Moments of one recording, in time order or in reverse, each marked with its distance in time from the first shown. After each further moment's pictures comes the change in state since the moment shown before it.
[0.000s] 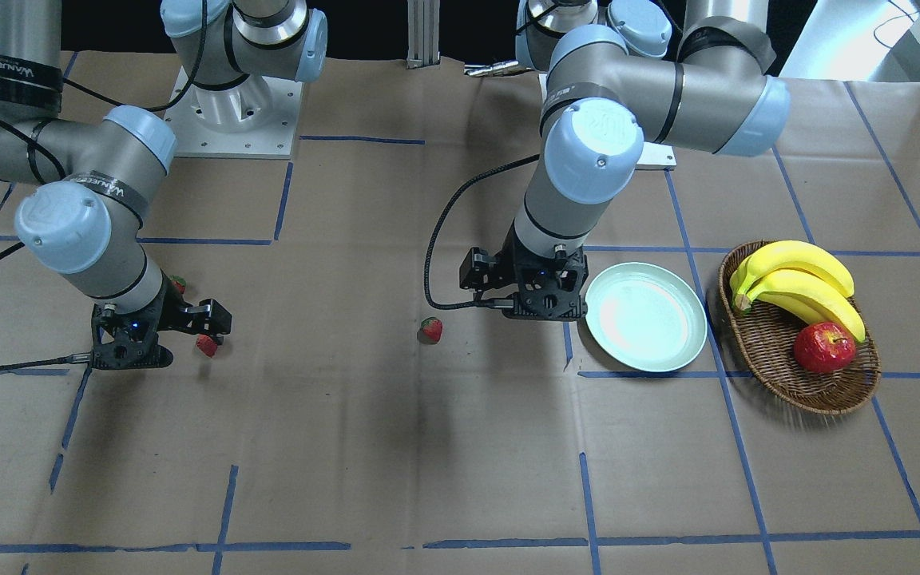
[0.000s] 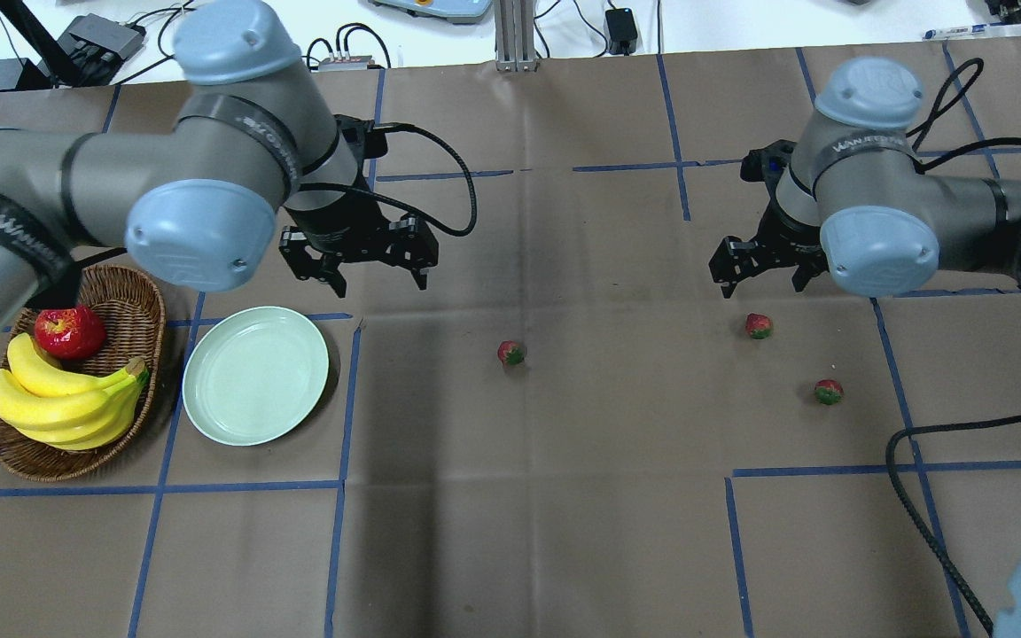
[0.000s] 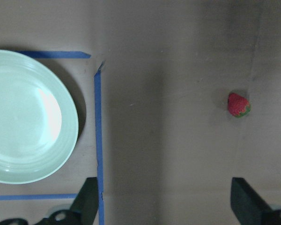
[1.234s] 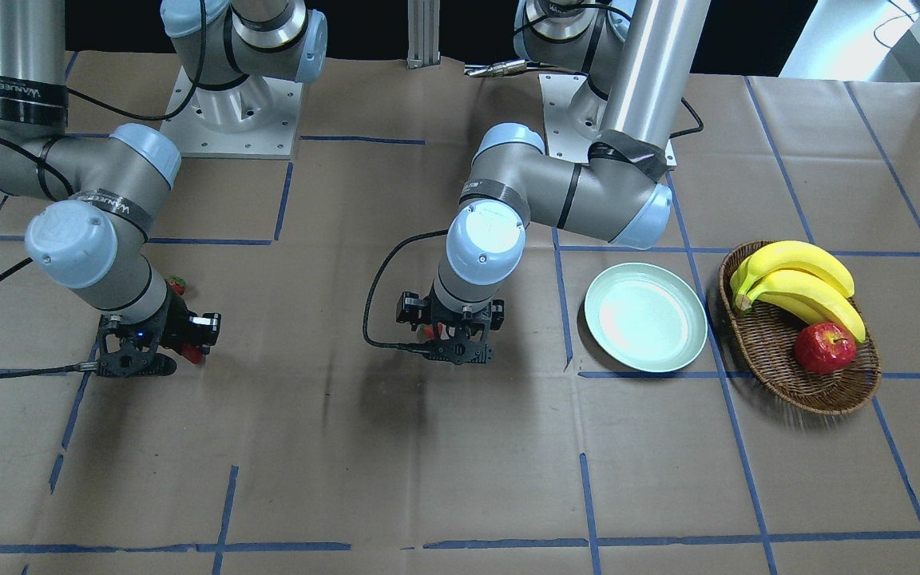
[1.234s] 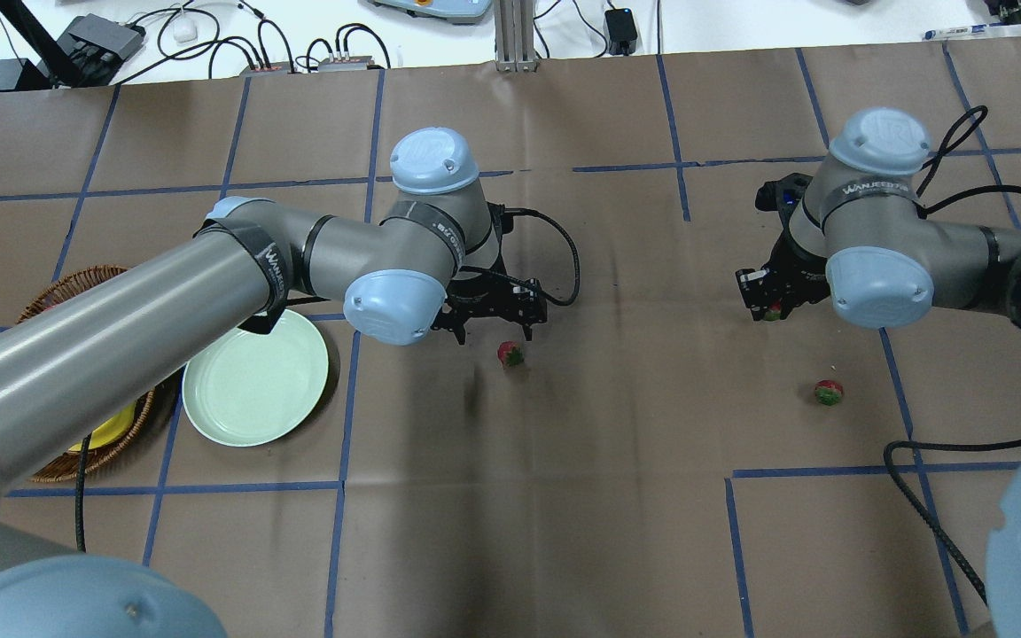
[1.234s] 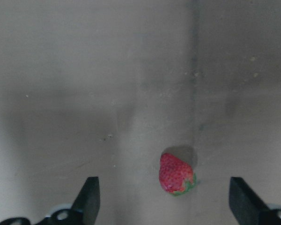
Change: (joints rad) left arm -0.126 -0.215 -0.028 0.179 -0.057 -0.094; right arm -0.005 0.026 -0.024 -0.003 0.001 0.008
